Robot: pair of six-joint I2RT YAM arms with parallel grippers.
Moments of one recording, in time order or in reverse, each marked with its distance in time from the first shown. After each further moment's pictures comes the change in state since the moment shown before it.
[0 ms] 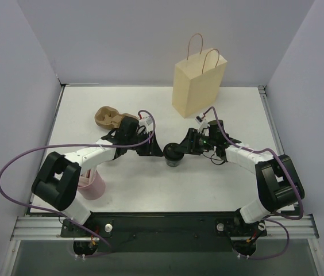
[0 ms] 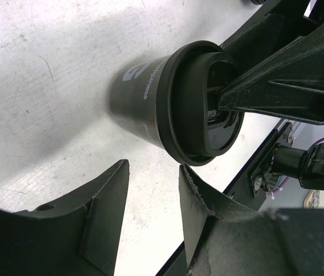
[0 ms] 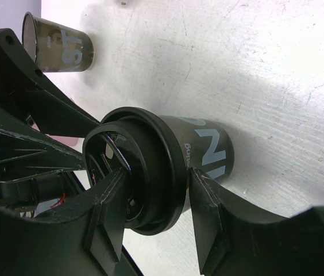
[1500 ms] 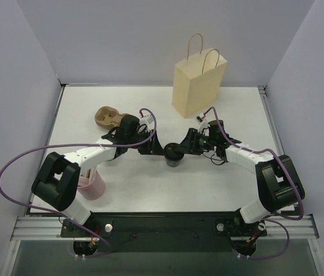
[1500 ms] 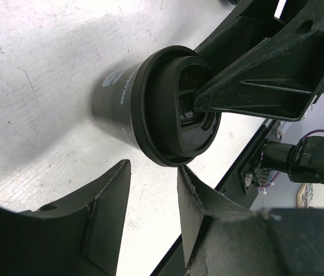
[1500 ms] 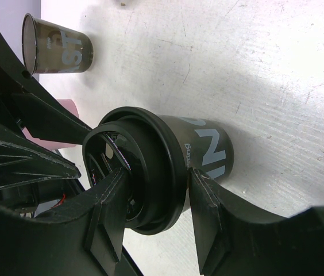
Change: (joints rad) left arm -0.006 -0.002 0.021 0.014 0.037 -0.003; right arm -0.001 -0.003 -0.002 0.001 0.004 0.003
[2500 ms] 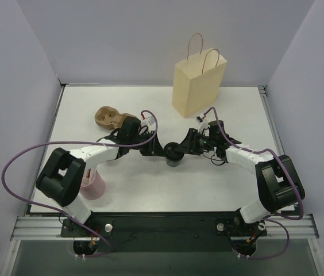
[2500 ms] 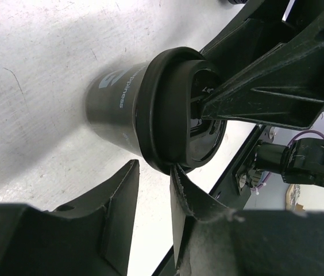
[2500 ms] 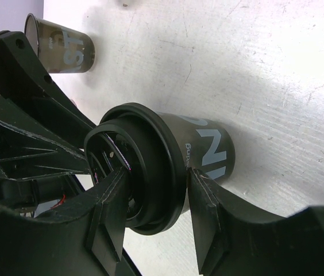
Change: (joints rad) left arm 0.002 0.061 -0.021 0.075 0.029 -0.036; right arm 0.000 0.000 -0.011 0.018 -0.002 0.002
